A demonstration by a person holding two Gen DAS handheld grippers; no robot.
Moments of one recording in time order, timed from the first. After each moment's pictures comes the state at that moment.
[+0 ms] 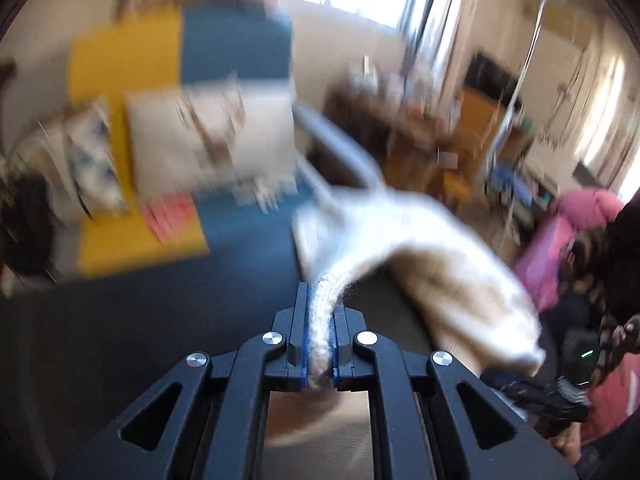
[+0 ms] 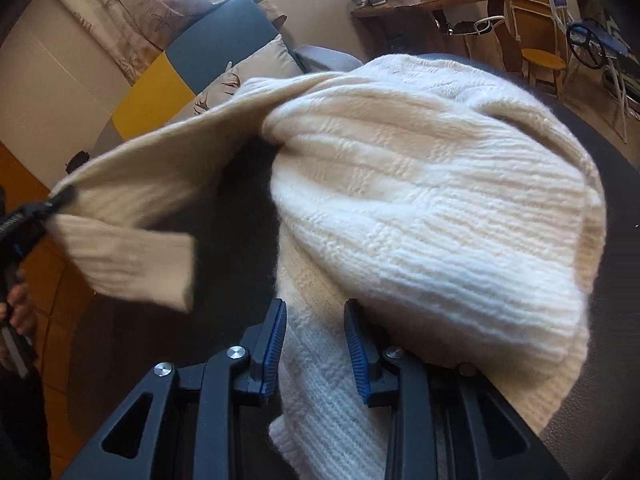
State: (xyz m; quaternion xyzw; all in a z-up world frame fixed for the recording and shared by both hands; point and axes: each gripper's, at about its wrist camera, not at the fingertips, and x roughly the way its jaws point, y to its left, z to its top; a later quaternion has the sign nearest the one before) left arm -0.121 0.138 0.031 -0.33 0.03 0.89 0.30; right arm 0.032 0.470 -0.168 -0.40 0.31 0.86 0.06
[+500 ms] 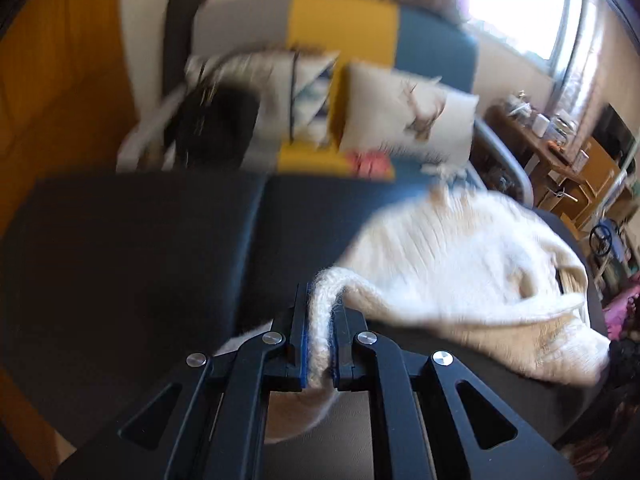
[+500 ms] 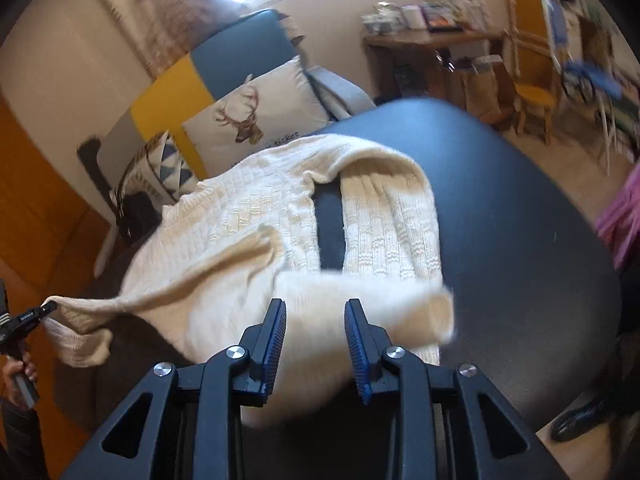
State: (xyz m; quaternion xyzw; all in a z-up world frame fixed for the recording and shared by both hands) left arm -0.051 -0.141 -0.039 -0.44 -0.04 0.89 0.06; right arm 0.134 0.445 -0.083 -0.41 0.23 0.88 0.06
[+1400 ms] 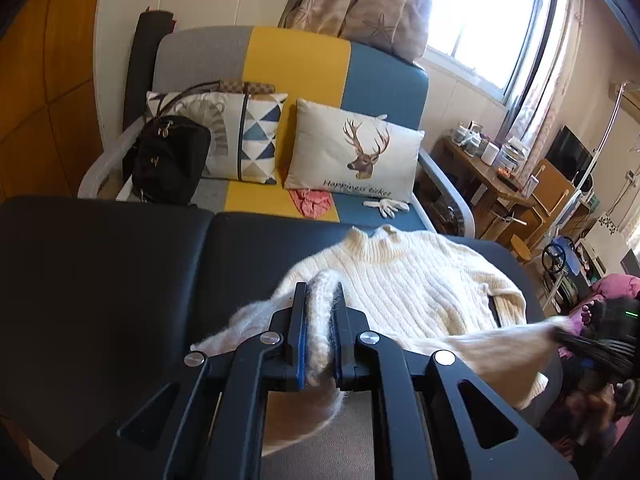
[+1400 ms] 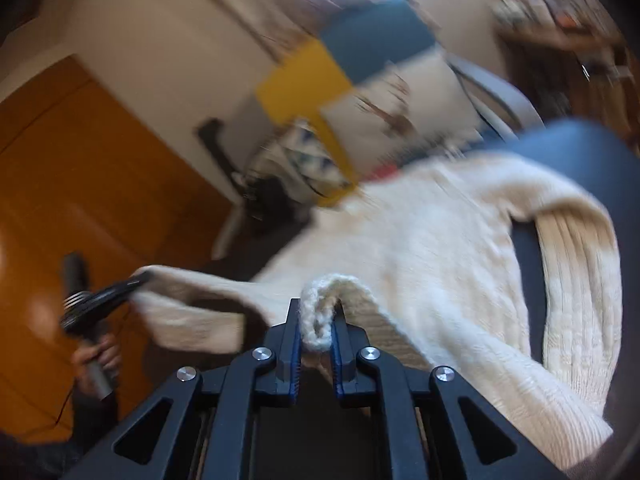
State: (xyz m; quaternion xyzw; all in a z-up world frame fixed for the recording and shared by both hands) left arm -0.073 -0.077 0.046 -0.38 -0.06 0.91 0.14; right arm 0.117 0.361 -0.012 -0.32 0.29 0.88 -0.19
